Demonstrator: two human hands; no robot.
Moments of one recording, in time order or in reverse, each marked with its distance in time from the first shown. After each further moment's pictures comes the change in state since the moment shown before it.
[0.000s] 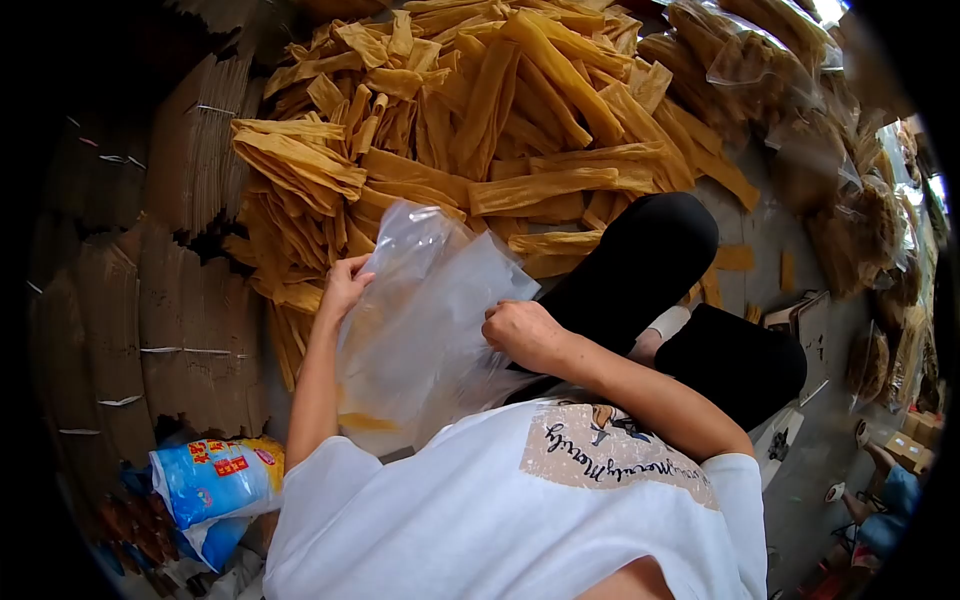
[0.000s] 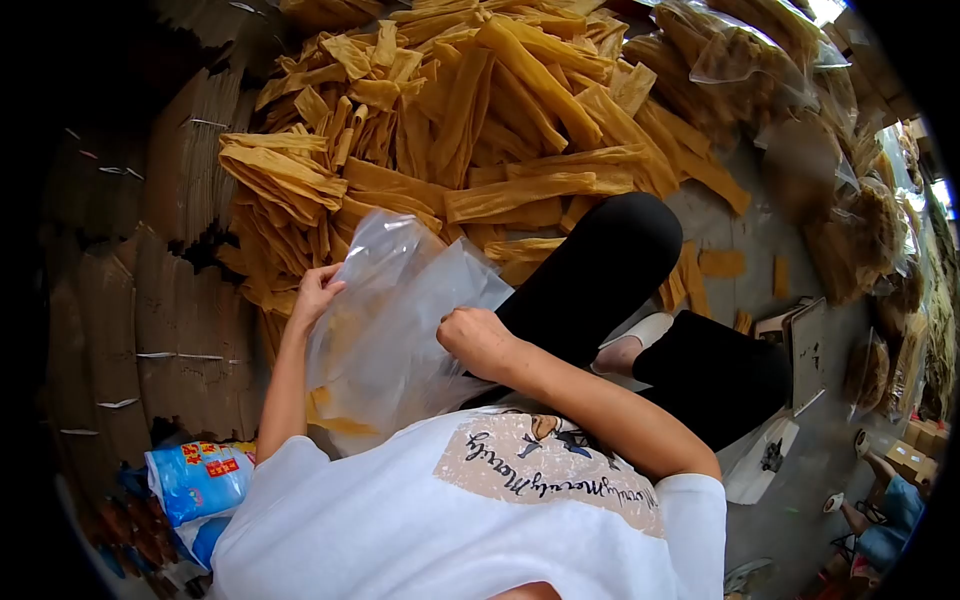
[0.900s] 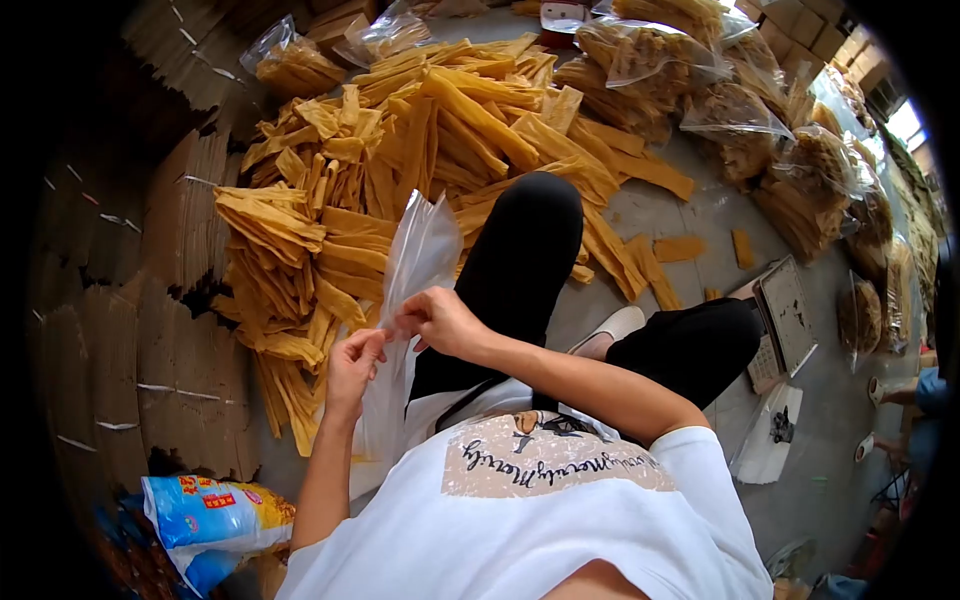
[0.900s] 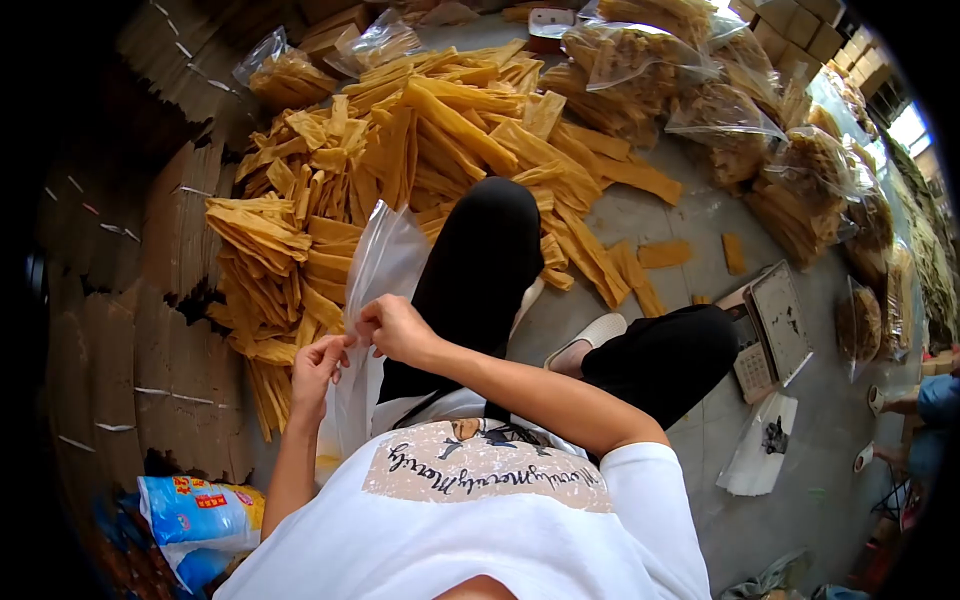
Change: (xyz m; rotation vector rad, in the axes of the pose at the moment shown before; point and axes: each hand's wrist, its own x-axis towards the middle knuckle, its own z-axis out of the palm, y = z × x) left_hand -0.150 0.143 0.086 -0.563 0.042 0.140; right_hand -0.026 -0.017 -0.014 1.084 0.471 0.109
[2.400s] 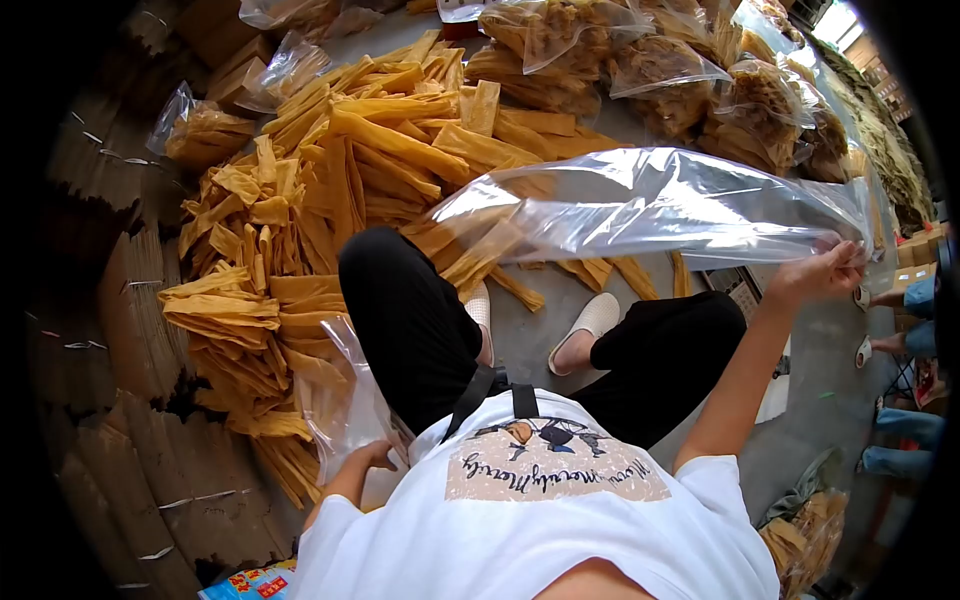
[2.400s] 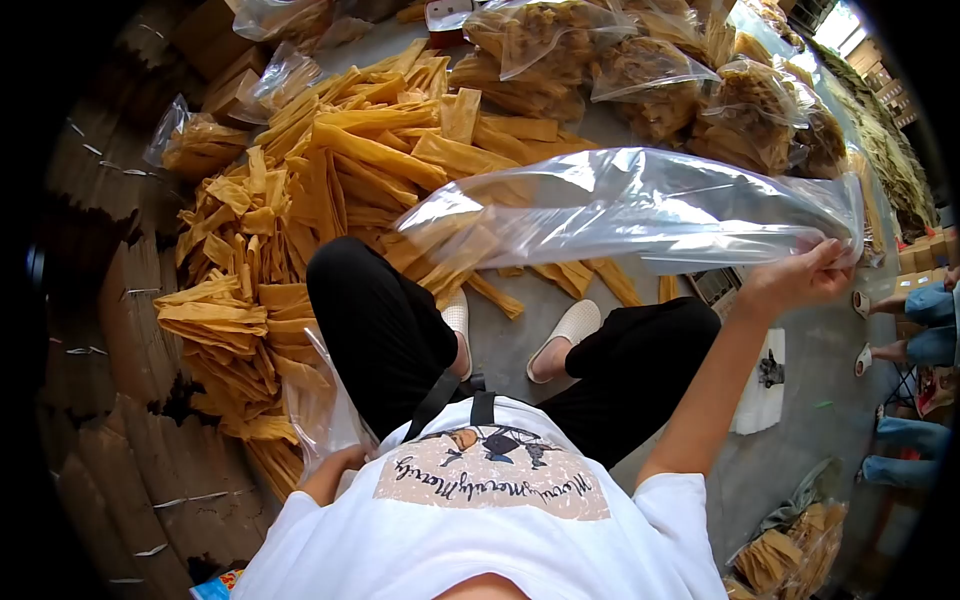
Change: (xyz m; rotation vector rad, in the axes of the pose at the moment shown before) left_hand 0.077 -0.274 -0.102 0.902 -1.394 -0.200; right_hand -0.218 -0.131 -0.310 -0.424 2.015 -1.041
